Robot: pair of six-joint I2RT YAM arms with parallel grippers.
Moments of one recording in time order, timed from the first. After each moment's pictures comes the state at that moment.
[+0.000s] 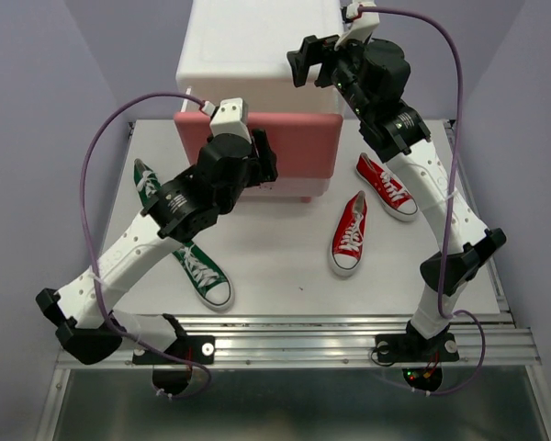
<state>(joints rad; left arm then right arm) -0.84 1.31 1.60 -0.62 -0.54 -0.53 0.57 1.79 2.20 -0.26 0.10 0.07</state>
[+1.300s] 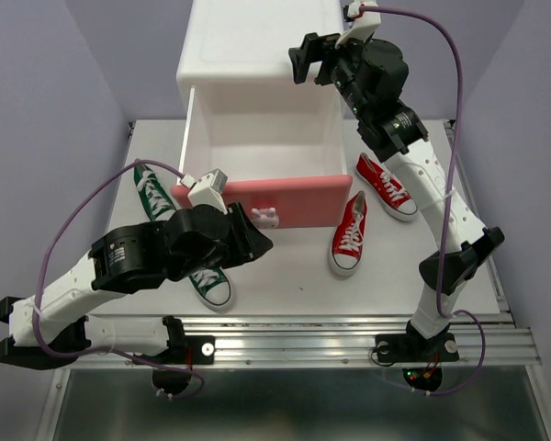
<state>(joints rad) -1.24 1.02 1.52 -1.14 -0.41 -1.18 0.57 1.81 2.20 -0.23 0.14 0.09</state>
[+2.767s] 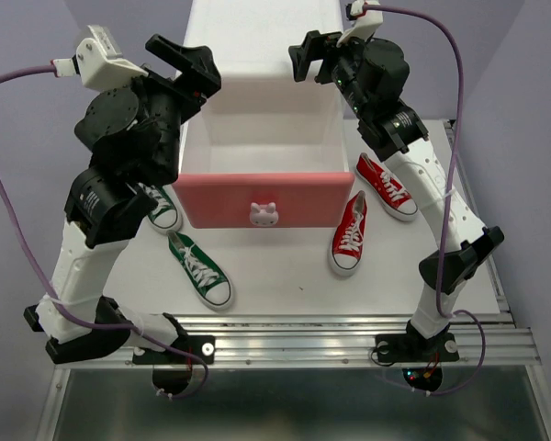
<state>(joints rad) -0.91 1.31 2.16 -0.59 -0.86 -0.55 0.57 1.80 2.20 -0.21 0.13 0.11</state>
